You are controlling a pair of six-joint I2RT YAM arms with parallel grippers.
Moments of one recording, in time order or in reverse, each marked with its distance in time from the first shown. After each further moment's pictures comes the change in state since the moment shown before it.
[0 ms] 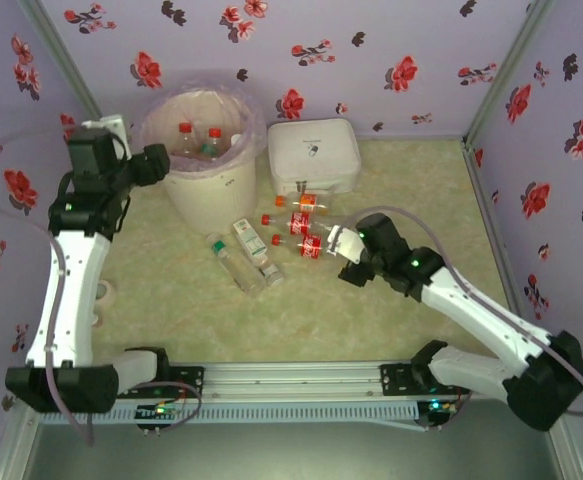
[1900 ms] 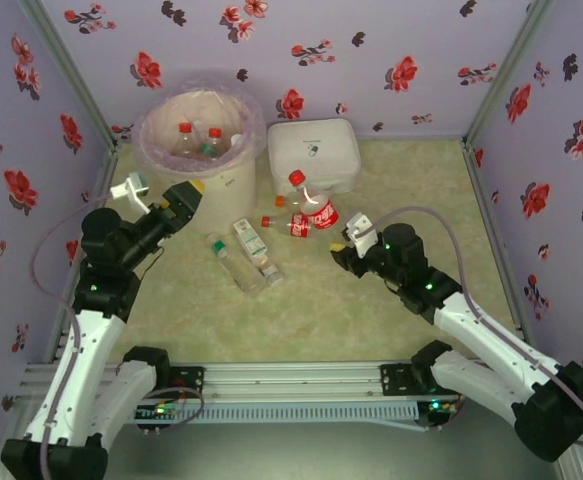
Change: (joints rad) left arm -0.165 -0.416 -0.578 0.620 0.500 -0.711; right arm -0.036 -0.210 -0.235 0.470 -0.304 0.459
